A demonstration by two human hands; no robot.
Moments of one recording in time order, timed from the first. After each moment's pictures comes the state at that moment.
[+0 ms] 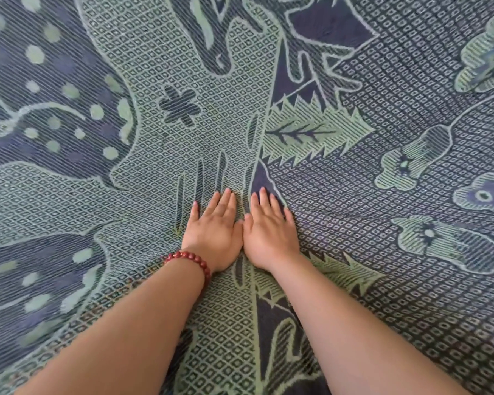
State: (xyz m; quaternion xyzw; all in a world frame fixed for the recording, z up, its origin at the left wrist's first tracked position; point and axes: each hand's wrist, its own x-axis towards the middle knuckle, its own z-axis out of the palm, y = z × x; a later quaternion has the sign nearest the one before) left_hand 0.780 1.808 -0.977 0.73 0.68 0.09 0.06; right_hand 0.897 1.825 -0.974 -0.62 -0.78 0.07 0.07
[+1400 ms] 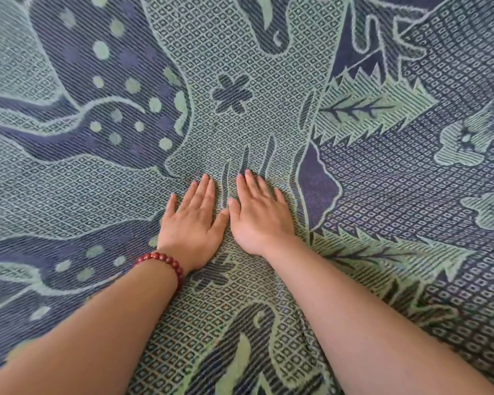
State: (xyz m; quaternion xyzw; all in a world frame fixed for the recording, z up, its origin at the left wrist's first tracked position) left_hand 0.667 1.781 -0.990 0.70 0.70 0.10 0.03; right_hand 0.797 1.811 -0.973 -0.59 -0.81 0.05 0.07
